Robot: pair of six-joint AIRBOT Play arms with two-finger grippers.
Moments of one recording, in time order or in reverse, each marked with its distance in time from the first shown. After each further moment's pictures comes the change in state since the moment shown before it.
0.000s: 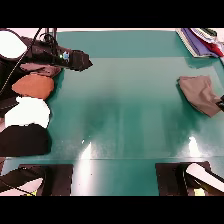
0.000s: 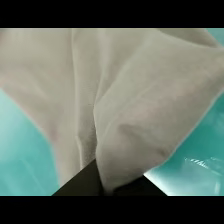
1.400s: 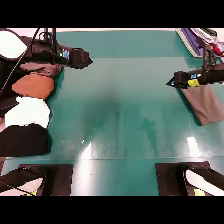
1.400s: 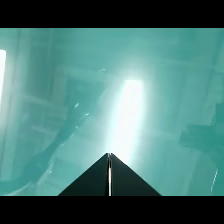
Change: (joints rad) left arm 0.002 0.000 0.000 -0.005 0.045 0.008; right arm 0.780 0.006 0.357 -0.017 0.345 0.019
